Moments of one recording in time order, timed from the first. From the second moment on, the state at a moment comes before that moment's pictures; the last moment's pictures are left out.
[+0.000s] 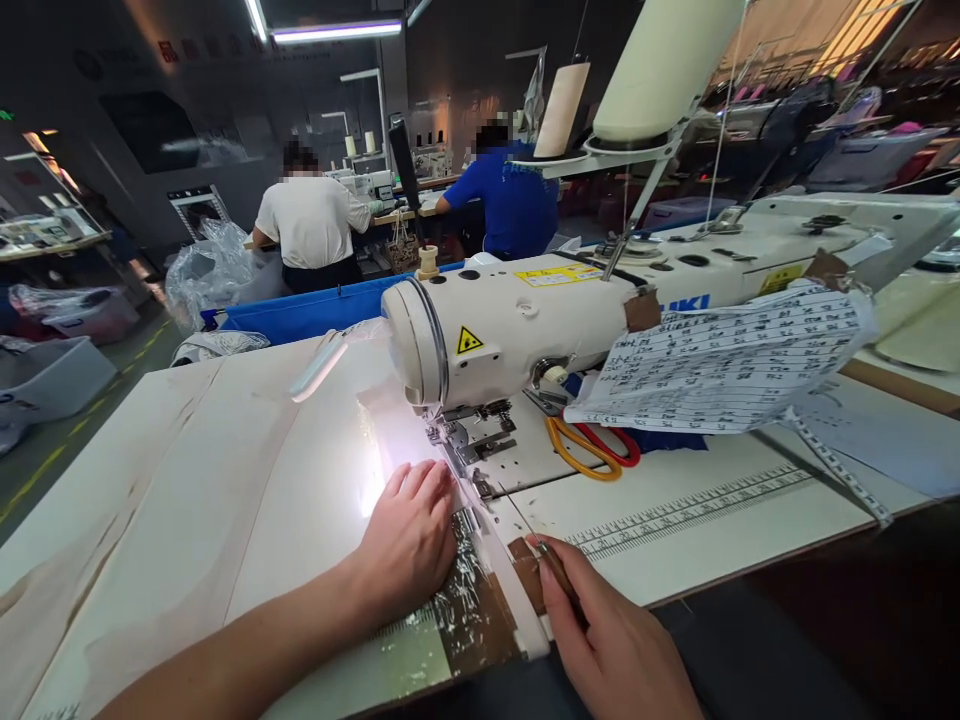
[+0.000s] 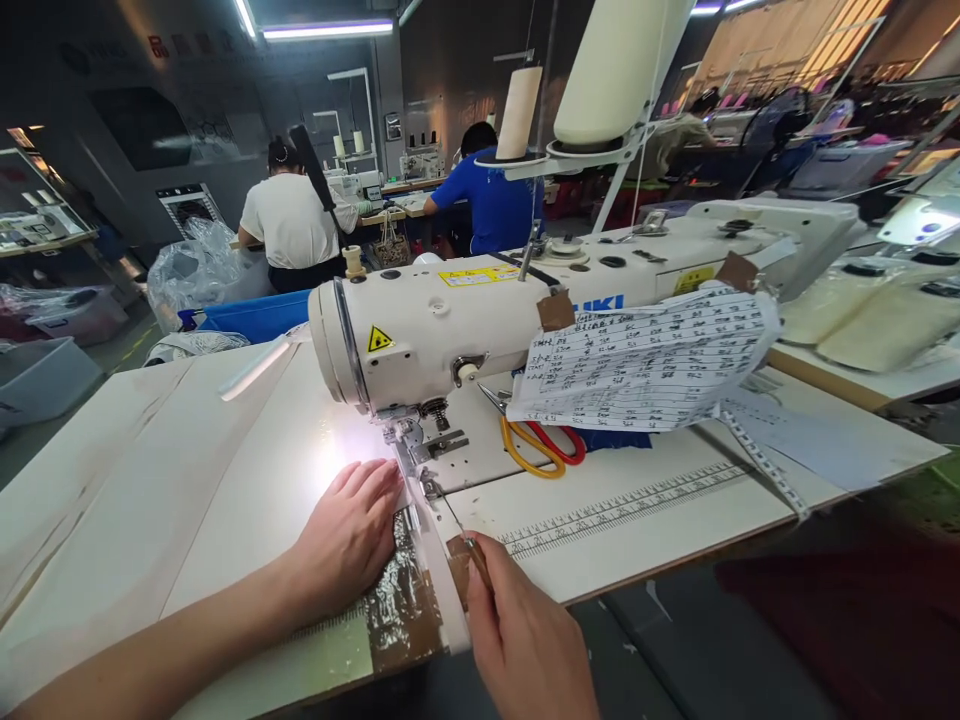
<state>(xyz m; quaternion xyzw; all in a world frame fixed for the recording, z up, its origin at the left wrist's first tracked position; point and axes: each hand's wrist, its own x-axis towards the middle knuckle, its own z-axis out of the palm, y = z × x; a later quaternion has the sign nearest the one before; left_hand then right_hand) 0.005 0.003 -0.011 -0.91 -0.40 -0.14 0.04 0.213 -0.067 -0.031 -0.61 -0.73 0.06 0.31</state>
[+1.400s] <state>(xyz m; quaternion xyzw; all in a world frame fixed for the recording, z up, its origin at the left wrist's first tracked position) -0.002 0.031 -0.015 -0.89 -0.43 -0.17 -0.02 0.151 -0.018 -0.035 -0.48 -0.82 -0.10 0.30</state>
